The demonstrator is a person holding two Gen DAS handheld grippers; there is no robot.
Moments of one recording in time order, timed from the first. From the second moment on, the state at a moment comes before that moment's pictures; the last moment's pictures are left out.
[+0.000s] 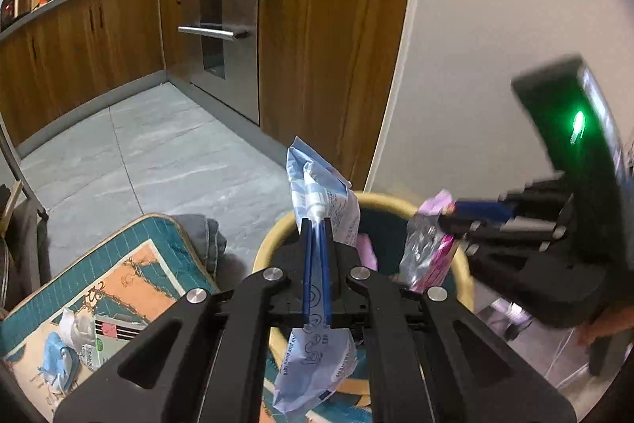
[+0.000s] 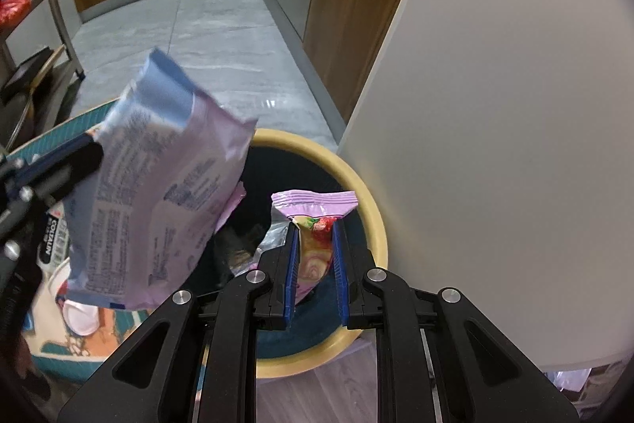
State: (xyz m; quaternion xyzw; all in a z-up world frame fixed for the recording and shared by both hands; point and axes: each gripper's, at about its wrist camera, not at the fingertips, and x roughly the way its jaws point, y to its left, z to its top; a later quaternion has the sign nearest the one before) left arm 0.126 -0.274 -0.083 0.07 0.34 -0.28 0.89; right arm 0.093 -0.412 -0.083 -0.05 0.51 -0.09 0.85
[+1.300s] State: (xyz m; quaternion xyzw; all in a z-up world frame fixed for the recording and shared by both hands) left arm 0.079 -0.111 -0.033 0.08 0.32 -0.16 0.93; right arm 0.082 -0.343 -0.031 0.01 0.42 -0.05 0.91
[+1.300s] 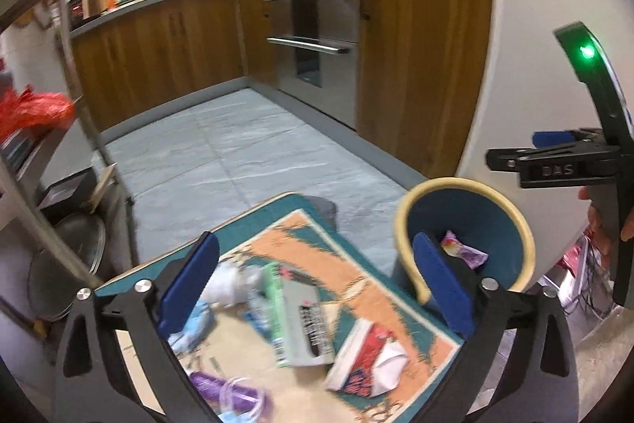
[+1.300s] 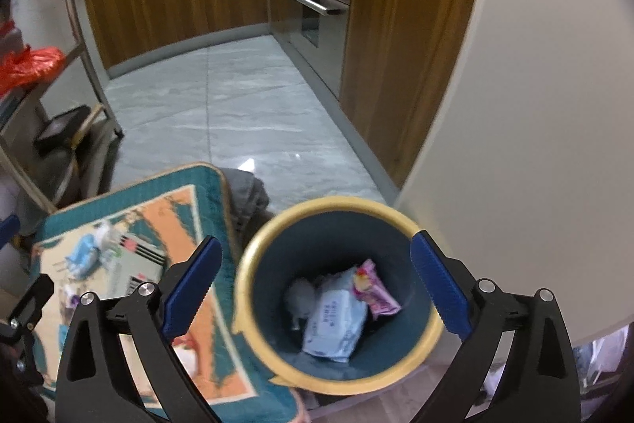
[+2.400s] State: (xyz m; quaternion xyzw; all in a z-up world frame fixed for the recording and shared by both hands) left arm 0.080 0.098 -0.089 0.07 0.42 0.01 0.91; right arm 0.128 -0.114 -0.126 -0.05 0.55 0.05 0.83
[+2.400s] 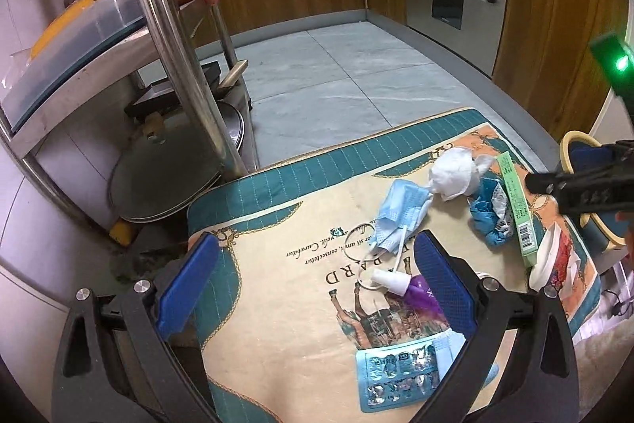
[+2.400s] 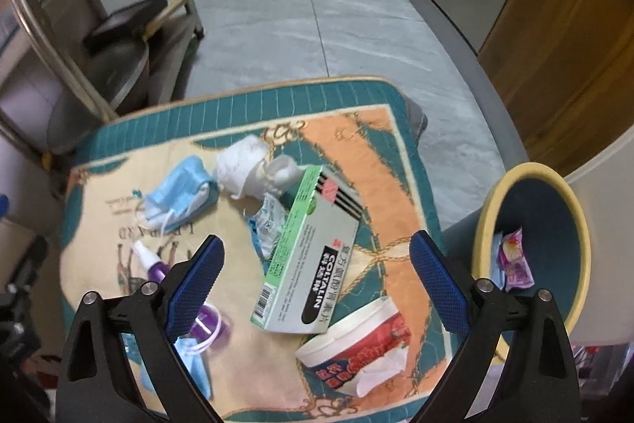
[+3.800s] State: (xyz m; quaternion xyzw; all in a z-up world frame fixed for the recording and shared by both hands) left arm 0.185 0.031 -0.207 0.08 0.53 -0.06 0.84; right arm 0.147 -0.190 -0.137 0.02 0.57 0.06 0.82
